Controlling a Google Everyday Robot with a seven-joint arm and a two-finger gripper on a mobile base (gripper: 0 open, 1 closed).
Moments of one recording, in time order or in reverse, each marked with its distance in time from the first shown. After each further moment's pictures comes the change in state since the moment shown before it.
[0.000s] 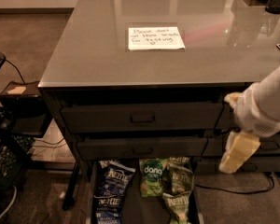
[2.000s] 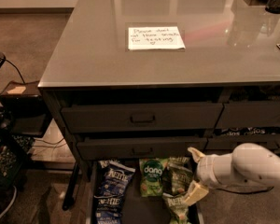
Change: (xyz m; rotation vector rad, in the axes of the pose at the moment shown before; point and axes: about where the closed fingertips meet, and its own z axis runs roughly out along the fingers) arm 0.021 0.049 0.272 -0.050 -0.360 -0.004
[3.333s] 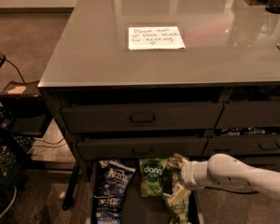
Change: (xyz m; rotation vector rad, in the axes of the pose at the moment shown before) arm 0.038 -0.014 0.118 0.003 -0.037 -0.047
